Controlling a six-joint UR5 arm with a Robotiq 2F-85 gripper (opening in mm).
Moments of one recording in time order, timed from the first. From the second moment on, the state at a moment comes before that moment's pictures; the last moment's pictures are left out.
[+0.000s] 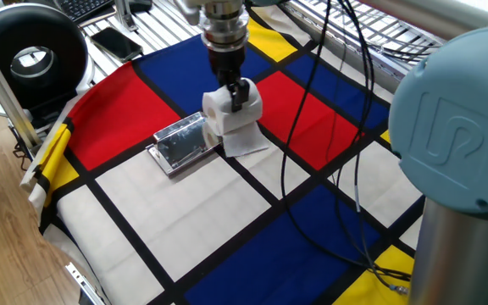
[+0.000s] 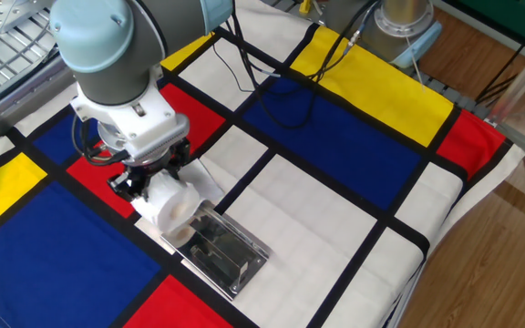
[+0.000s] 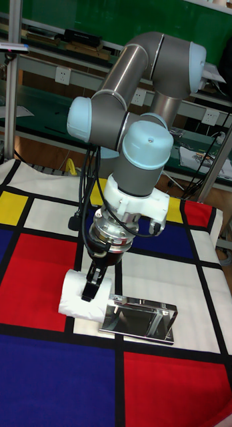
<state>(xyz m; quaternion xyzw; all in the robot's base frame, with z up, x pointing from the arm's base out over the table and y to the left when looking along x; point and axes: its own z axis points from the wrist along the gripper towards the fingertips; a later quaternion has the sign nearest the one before) 0.612 -0.020 0.067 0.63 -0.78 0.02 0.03</state>
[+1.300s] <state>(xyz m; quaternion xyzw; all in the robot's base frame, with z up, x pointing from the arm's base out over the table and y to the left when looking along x) 0.617 -0.043 0.063 0.63 -0.78 0.02 0.01</state>
